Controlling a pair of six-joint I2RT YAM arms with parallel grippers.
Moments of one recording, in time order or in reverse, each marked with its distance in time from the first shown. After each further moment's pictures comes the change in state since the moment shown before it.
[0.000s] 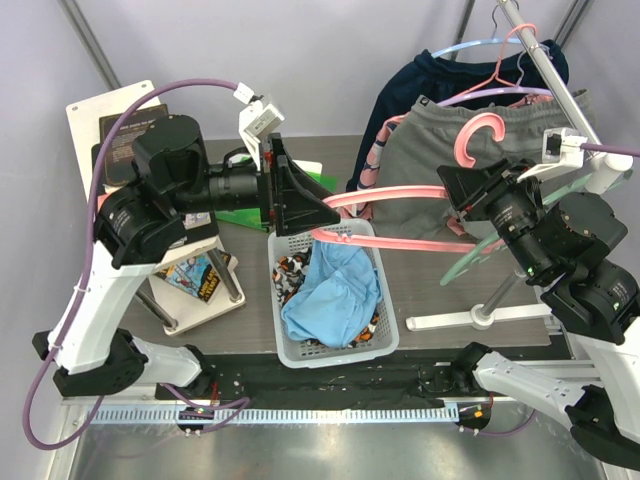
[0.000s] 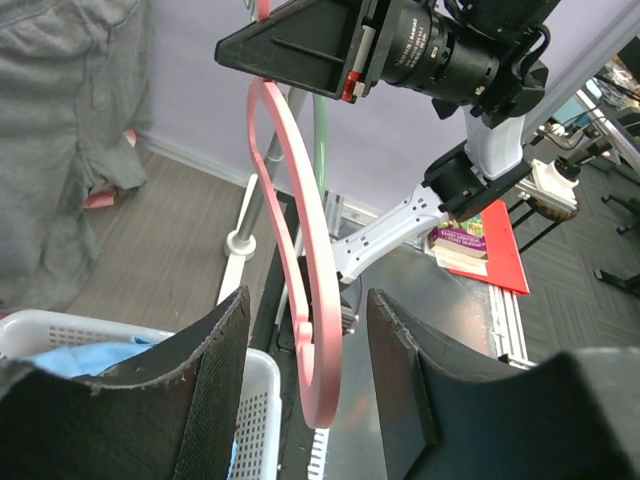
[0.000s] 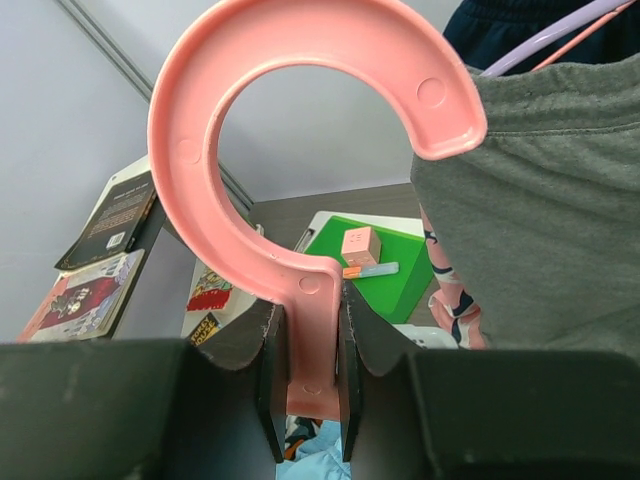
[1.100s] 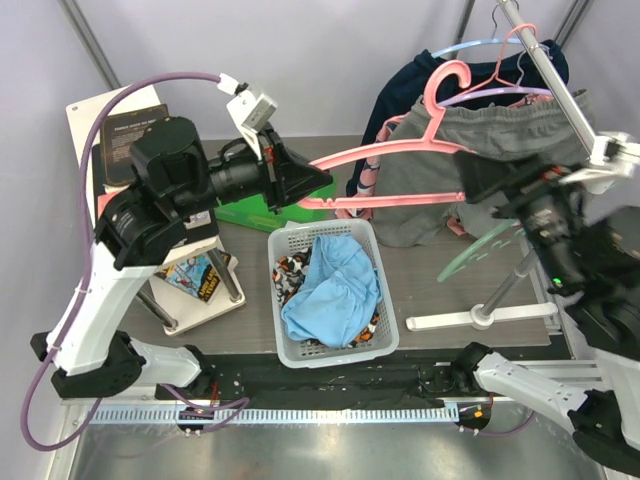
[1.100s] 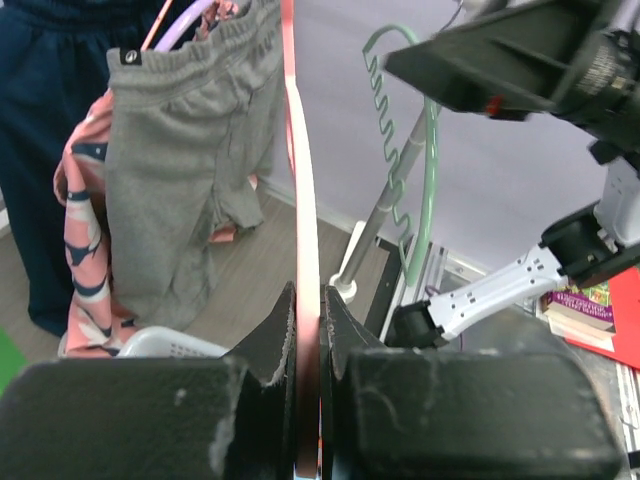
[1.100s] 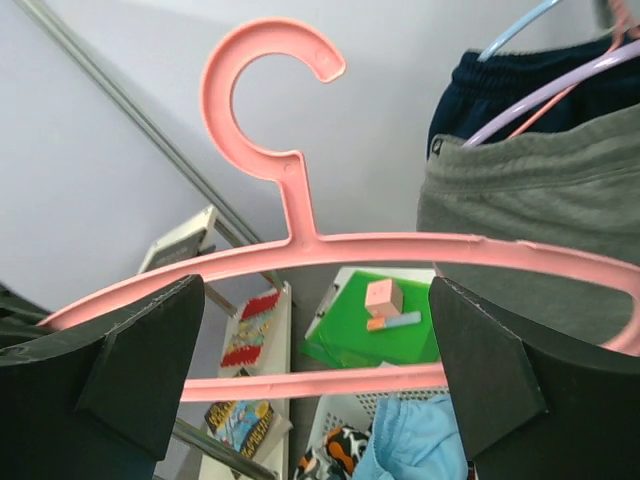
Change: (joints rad) left arm -0.001 -0.028 -0.051 0.076 -0.262 0.112; right arm -0.002 -0.032 0.051 0.045 0.053 0.028
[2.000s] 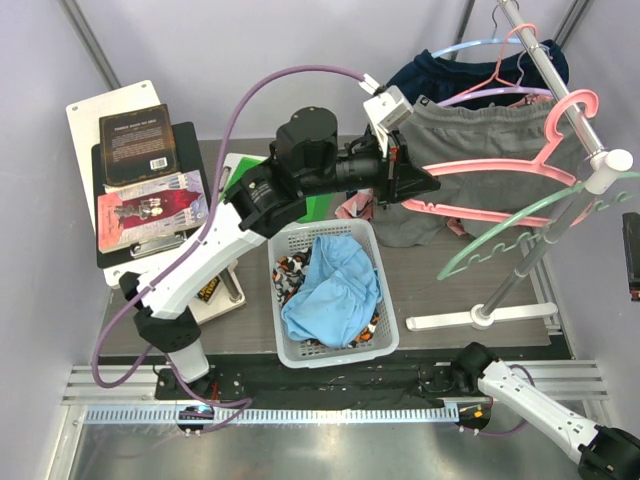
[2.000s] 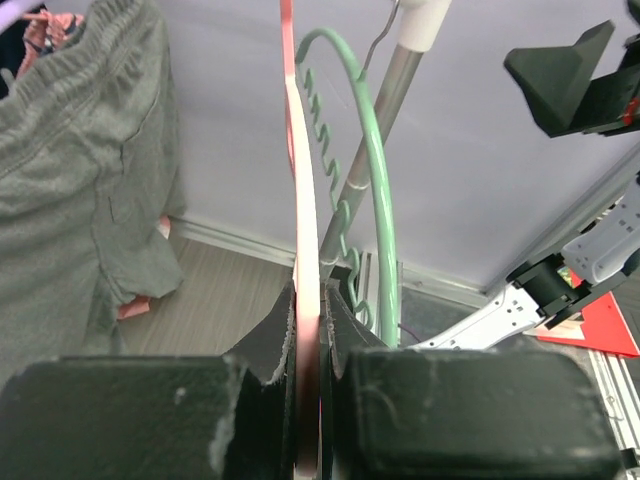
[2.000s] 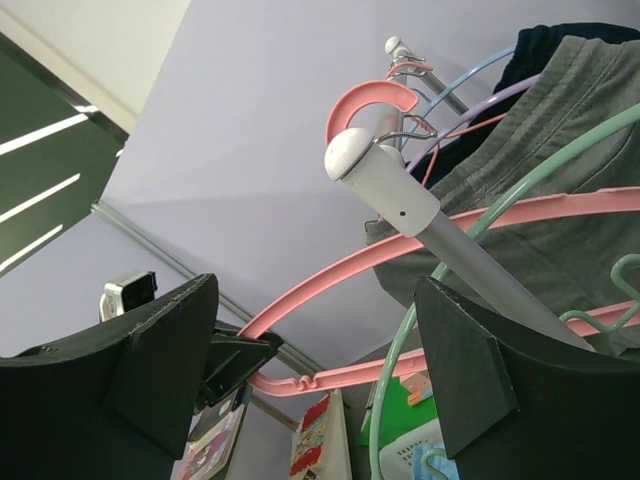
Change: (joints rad) left arm -0.197 0.409 0.196 0.260 0.025 -0.013; right arm 0.000 -0.375 0.072 -0.177 0.280 0.138
